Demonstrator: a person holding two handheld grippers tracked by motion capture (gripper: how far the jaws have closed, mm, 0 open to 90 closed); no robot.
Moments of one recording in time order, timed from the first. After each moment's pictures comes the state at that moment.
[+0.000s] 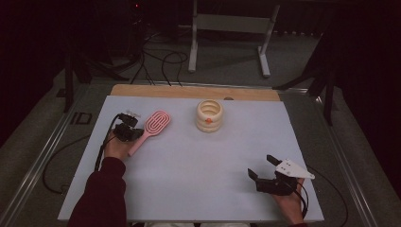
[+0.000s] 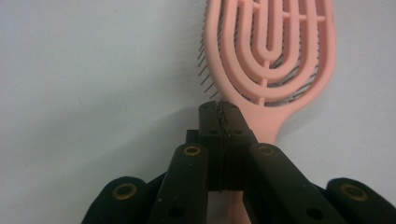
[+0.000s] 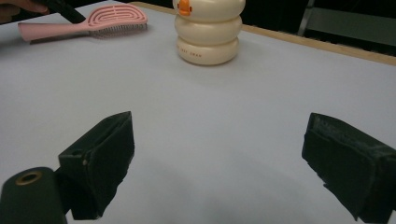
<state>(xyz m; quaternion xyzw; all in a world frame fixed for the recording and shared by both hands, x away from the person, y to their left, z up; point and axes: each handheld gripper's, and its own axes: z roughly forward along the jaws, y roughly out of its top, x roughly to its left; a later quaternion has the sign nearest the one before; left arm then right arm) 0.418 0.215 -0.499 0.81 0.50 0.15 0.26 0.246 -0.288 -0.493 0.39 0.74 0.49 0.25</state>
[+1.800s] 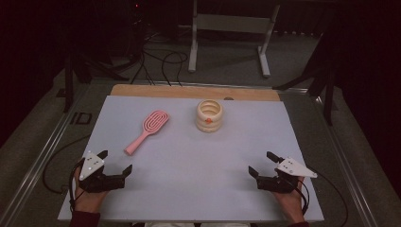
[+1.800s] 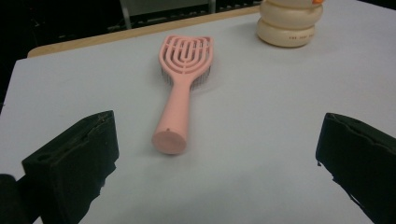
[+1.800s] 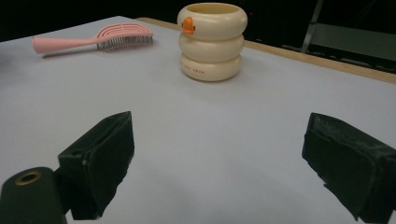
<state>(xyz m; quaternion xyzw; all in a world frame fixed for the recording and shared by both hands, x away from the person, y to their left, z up) 0.238 0.261 -0.479 0.73 0.44 0.28 0.45 0.250 -0.291 -0.490 0.37 0.73 0.51 0.26</state>
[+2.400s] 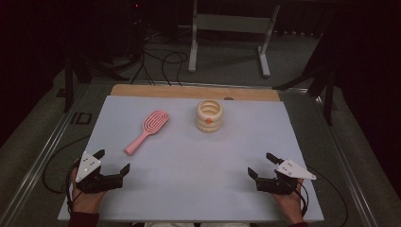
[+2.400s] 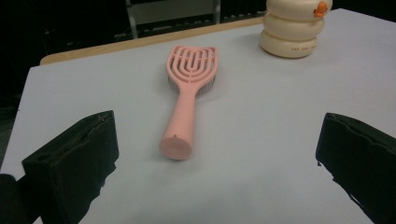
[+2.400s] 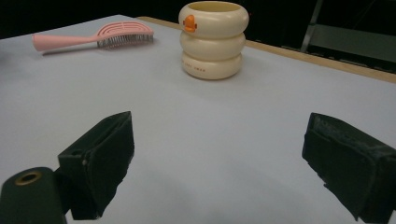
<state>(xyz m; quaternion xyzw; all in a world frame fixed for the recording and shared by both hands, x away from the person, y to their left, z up) 0.235 0.262 -0.475 0.72 0.44 0.29 0.46 0.247 -0.289 -0.493 0.37 0.73 0.51 0.26</state>
